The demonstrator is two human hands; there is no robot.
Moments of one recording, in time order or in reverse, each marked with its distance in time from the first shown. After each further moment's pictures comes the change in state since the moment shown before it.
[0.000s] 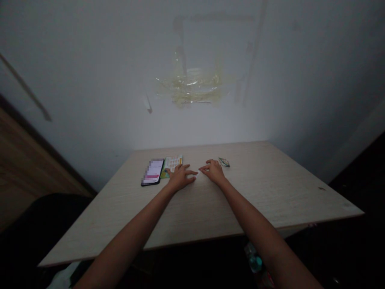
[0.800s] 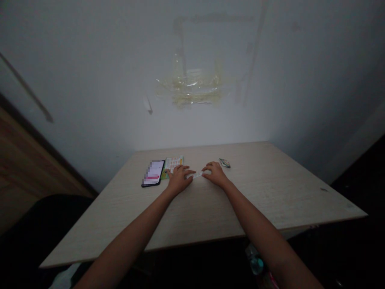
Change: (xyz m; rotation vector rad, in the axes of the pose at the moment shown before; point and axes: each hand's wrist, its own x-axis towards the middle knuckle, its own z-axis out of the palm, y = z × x) left_hand -0.011 0.003 -0.002 -0.013 0.113 -0.020; right_hand -0.009 0.001 -0.010 0.068 -0.060 -0.102
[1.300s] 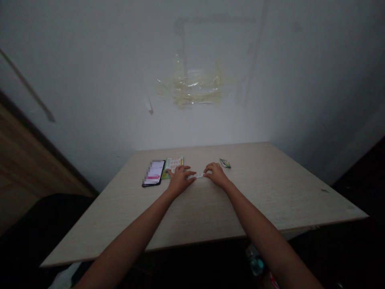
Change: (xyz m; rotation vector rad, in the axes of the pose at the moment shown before) left_hand -0.001 -0.001 0.001 -0.014 0.019 0.042; right_hand 0.002 0.011 0.003 0.105 0.009 -0.005
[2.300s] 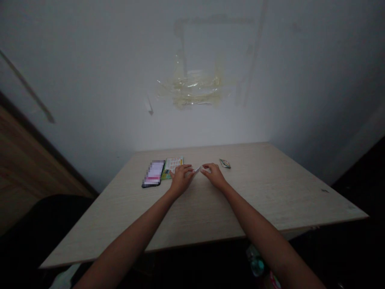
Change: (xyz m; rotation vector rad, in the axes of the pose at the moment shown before) left_hand 0.003 0.013 0.000 -0.227 0.124 -0.113; right_hand 0.000 -0.011 0.014 0.161 0.168 0.093
